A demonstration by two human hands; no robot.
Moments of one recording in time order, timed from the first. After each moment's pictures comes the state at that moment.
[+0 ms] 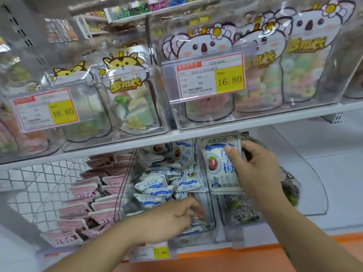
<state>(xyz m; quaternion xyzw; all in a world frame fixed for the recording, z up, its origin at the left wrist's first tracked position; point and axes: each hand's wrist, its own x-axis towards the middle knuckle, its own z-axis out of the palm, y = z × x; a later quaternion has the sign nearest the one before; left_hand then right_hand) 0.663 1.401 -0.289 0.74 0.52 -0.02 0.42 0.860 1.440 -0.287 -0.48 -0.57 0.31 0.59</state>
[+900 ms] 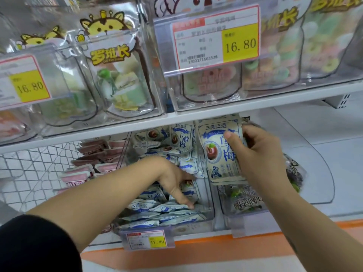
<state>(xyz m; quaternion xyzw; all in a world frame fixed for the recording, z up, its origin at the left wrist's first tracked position) 0.677 1.493 -0.293 0.74 0.48 -0.41 0.25 0.859 1.441 -0.287 -0.50 -0.59 0.30 0.56</state>
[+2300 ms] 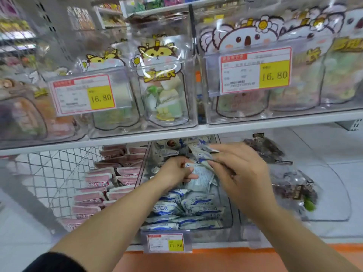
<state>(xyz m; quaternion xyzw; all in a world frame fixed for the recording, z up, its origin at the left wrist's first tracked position) 0.635 1.478 -0.321 0.53 0.63 0.31 0.48 0.815 1.435 -0.290 -0.32 -0.77 -0.04 0.55</state>
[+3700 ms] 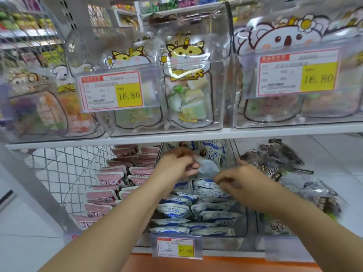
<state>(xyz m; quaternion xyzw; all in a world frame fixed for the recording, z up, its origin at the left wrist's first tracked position) 0.622 1.451 -0.277 0.44 0.59 0.48 0.48 0.809 1.459 -0.287 -0.40 -0.89 0.16 0.15</state>
